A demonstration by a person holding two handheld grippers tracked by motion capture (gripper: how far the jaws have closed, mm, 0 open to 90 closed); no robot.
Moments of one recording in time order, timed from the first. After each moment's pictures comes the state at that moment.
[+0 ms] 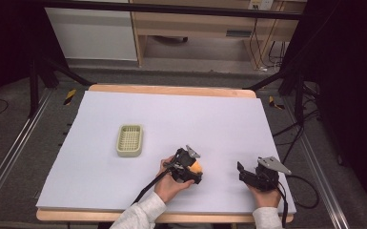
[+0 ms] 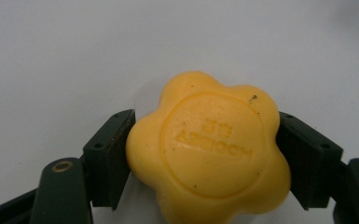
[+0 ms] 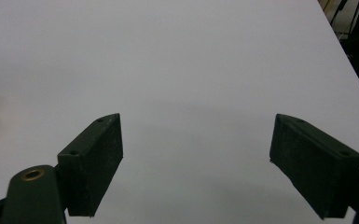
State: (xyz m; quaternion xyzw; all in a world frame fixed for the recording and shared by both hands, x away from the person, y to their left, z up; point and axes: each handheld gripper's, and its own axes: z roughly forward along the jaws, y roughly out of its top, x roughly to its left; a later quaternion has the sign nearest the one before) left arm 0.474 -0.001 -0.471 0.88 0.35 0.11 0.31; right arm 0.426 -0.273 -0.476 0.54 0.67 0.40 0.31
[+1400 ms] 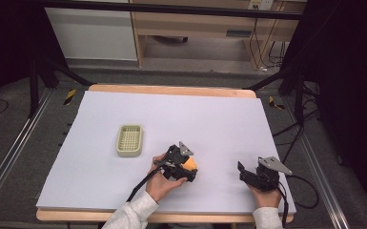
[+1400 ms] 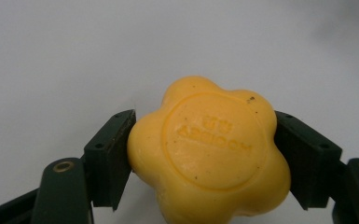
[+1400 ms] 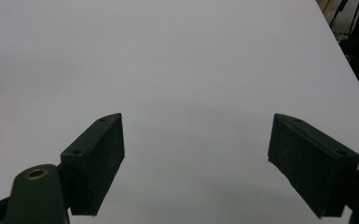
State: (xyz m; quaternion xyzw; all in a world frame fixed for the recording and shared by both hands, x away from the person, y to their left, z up) left arm 0.469 0.024 -0.445 0.87 0.34 0.12 0.33; right arm 0.425 -0.274 -0.475 0.54 0.67 0.40 0.31
